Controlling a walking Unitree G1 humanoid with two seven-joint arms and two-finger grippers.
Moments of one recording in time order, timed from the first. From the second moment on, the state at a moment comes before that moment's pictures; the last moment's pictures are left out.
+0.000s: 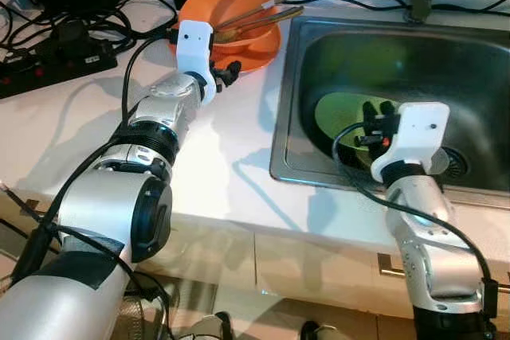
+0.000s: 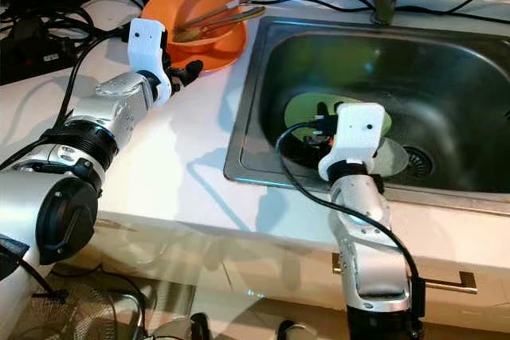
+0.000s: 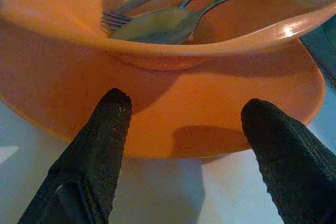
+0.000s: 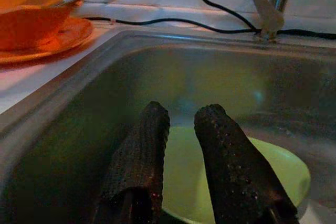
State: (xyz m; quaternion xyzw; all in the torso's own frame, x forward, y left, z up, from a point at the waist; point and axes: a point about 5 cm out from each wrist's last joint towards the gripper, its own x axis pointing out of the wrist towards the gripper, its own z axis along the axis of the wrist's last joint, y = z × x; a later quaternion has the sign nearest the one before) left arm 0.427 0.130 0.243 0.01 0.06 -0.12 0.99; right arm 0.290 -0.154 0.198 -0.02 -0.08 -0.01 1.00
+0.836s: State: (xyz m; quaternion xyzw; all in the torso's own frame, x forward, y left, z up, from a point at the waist) left arm 0.422 0.141 0.242 0.02 0.09 -0.17 0.98; right arm 0.306 -0.144 0.195 -0.01 -0.07 0.00 1.00
